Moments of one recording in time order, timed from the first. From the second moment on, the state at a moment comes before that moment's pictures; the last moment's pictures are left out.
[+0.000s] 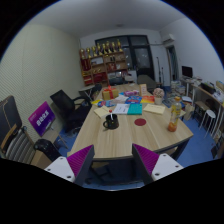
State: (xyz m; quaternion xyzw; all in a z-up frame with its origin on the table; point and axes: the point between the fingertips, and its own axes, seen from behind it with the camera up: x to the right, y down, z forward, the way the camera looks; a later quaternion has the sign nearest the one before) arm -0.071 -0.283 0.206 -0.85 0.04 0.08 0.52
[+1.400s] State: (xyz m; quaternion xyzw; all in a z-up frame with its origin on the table) arm 0.320 0.016 0.064 -0.77 0.11 -0.09 0.62
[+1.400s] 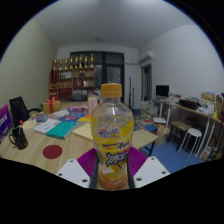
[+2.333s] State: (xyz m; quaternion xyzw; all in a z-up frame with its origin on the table) arm 0.017 0.168 0.165 -0.38 -0.64 -0.65 0.14
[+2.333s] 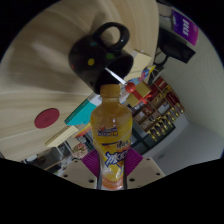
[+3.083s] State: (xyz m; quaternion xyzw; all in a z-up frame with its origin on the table) arm 0.074 0.173 0.125 -0.78 0.01 -0.06 0.62
